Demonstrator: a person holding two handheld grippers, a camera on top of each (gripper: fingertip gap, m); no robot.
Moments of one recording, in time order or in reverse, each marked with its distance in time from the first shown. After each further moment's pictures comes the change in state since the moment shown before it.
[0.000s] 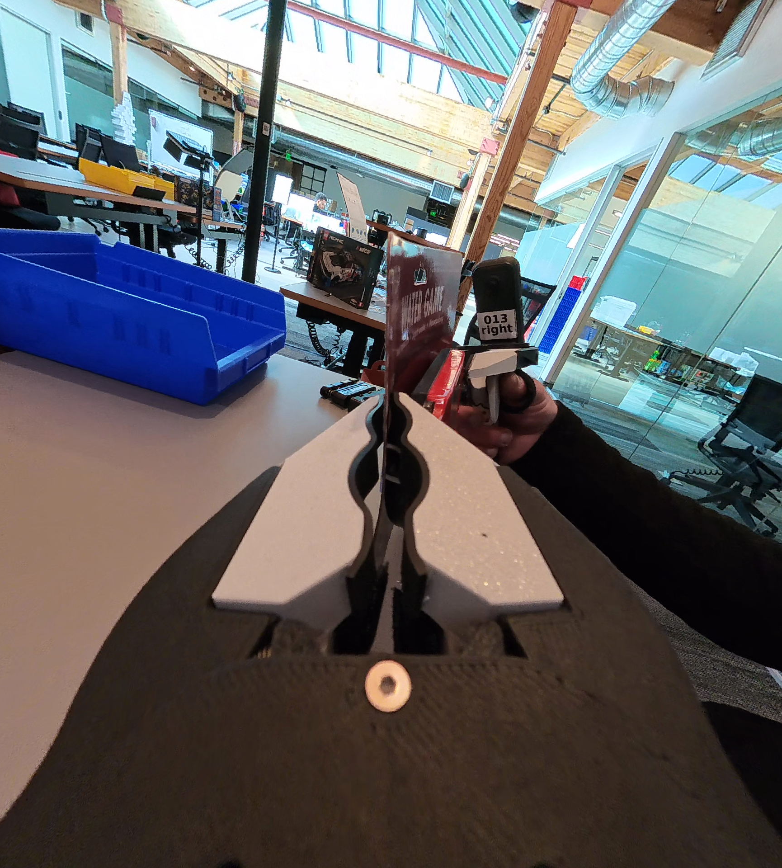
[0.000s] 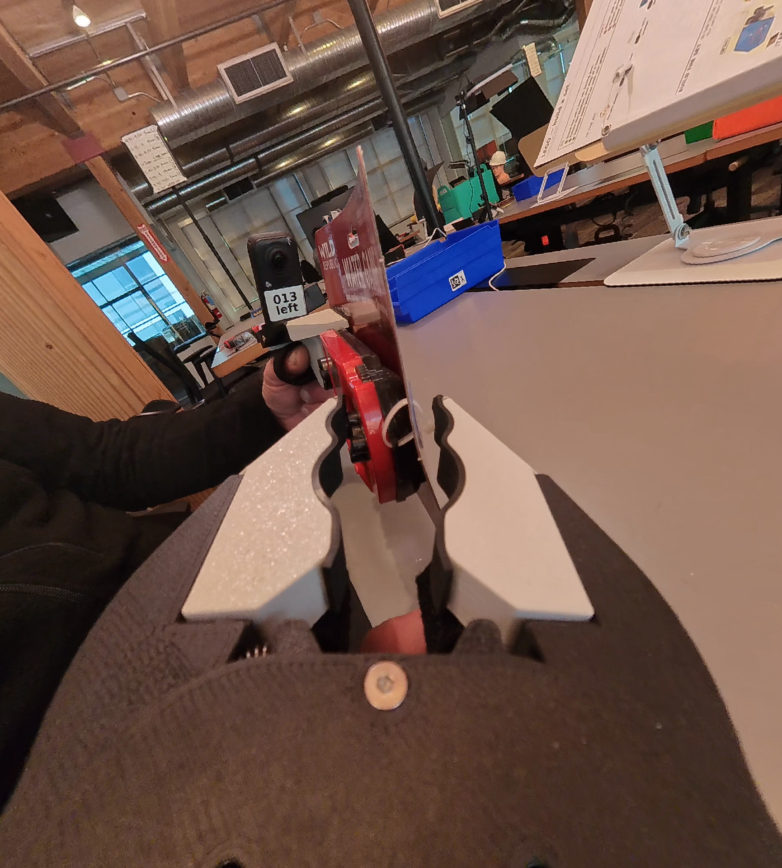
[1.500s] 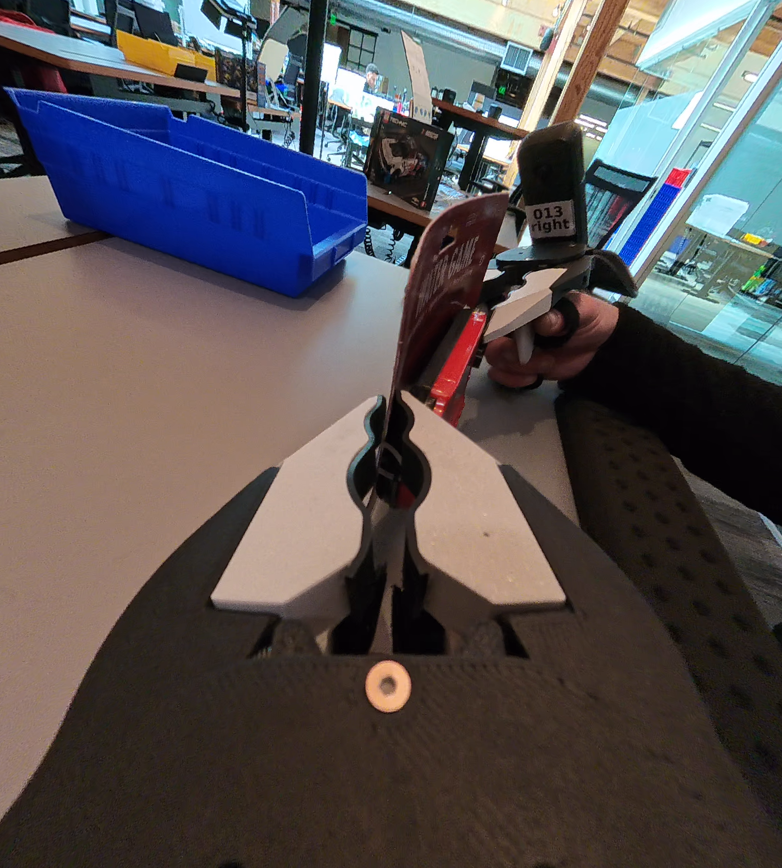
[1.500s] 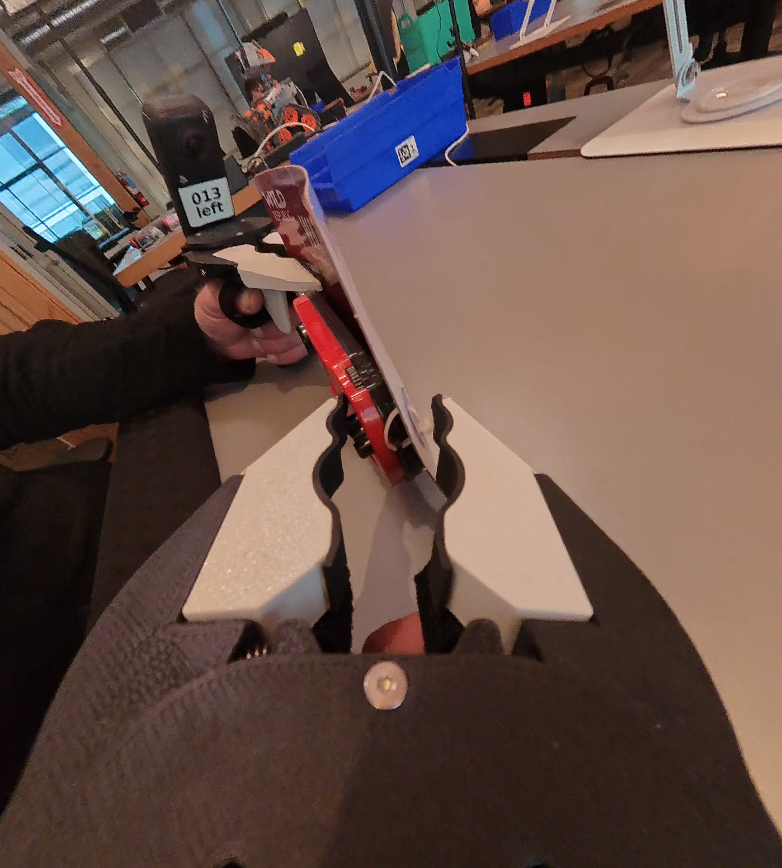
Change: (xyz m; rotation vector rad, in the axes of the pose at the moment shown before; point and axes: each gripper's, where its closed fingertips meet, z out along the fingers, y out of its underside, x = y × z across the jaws) left arm -0.072 0.052 -0.031 -0.207 -0.121 0.028; right arm 0.064 0.052 0.049 -0.252 0.081 -0.006
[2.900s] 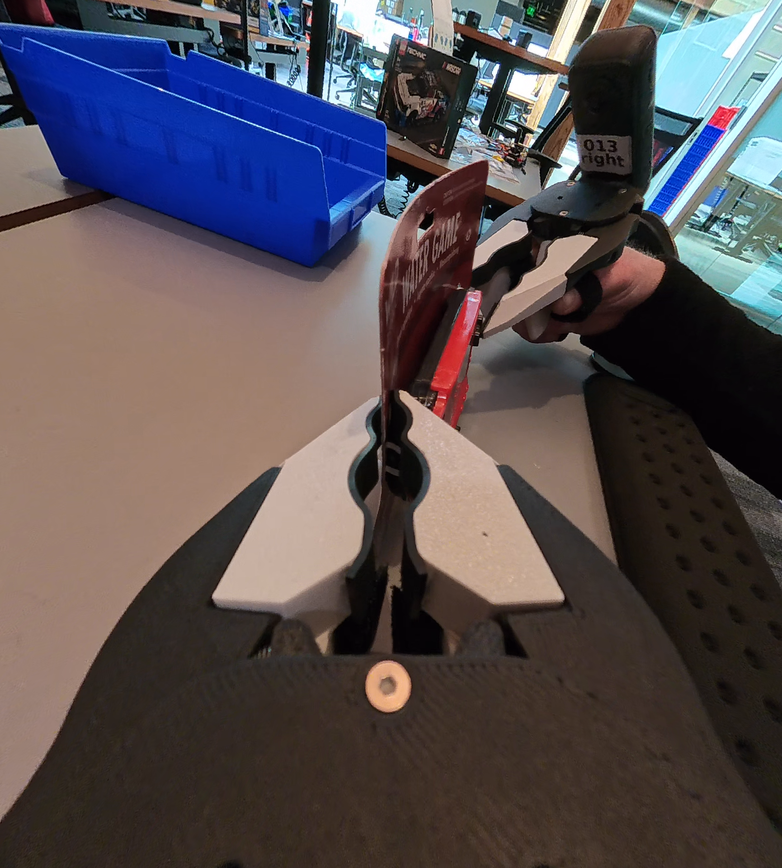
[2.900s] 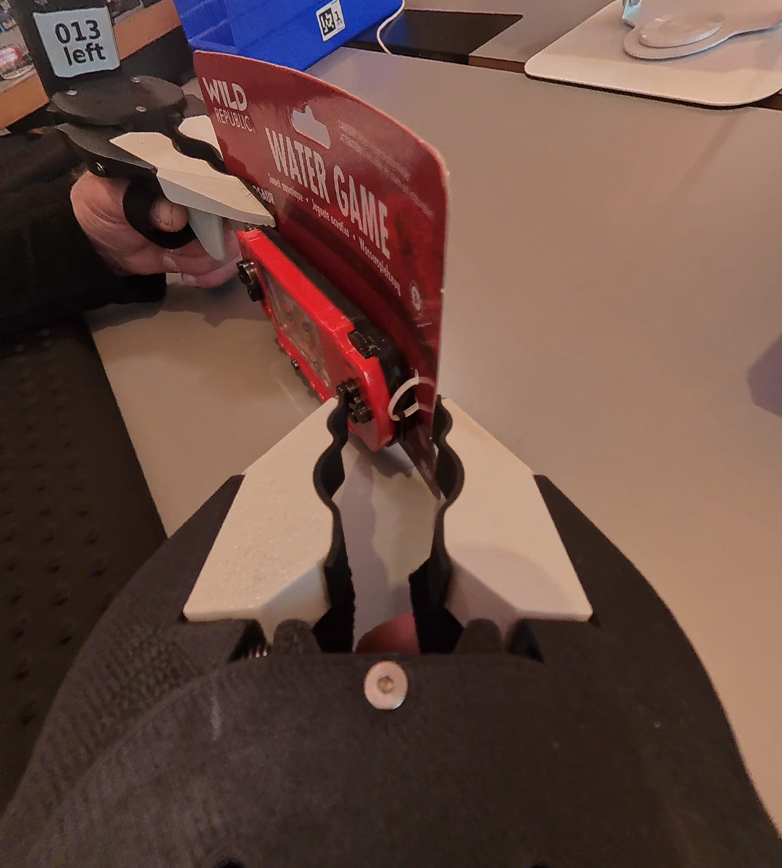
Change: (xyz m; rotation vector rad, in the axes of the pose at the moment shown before) left arm -0.015 0.006 0.013 -0.100 -0.027 0.000; right arm 0.027 0.011 -0.007 -0.202 0.172 -0.114
